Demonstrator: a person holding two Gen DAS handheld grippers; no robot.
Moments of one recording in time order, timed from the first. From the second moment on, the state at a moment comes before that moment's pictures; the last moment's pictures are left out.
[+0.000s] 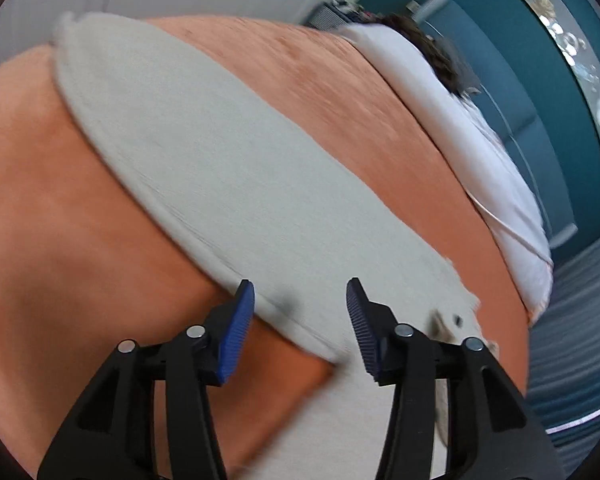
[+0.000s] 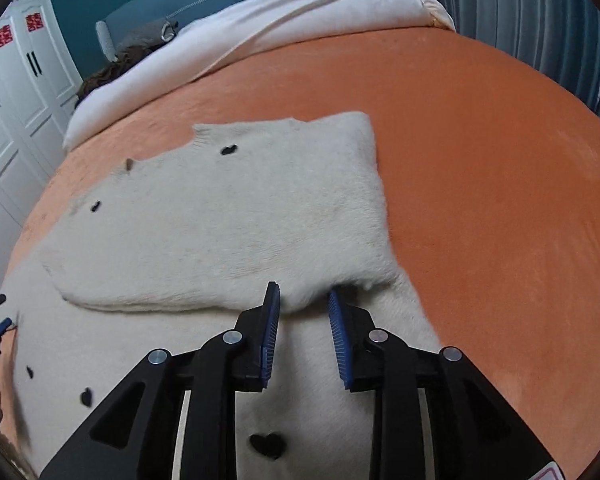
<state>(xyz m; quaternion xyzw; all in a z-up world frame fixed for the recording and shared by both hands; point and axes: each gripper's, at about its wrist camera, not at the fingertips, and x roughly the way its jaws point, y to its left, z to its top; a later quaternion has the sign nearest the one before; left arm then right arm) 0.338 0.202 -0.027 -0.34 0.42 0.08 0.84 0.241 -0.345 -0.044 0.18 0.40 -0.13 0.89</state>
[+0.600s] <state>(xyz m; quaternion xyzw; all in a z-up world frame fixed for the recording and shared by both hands) 0.392 0.258 0.084 -0.31 0.31 0.03 0.90 0.206 -0.284 -0.082 0.15 0.41 -0.08 0.90</state>
